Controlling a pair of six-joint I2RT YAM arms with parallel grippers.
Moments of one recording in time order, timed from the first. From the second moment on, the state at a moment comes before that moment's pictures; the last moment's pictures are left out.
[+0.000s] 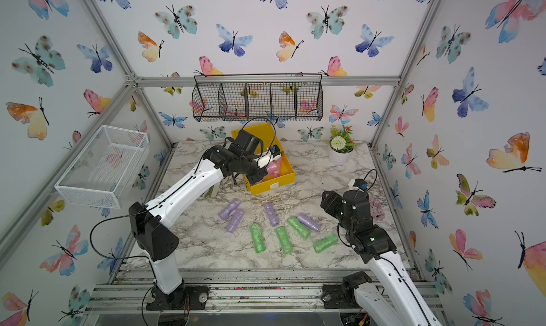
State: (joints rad) left arm -0.68 1.85 1.93 -0.99 0.07 0.45; right arm 0.35 0.74 0.74 -0.52 0.10 0.77
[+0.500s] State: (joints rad) left arm -0.68 1.93 1.97 -1.05 0.04 0.53; right arm 0.35 0.73 0.74 -0.52 0.11 0.76
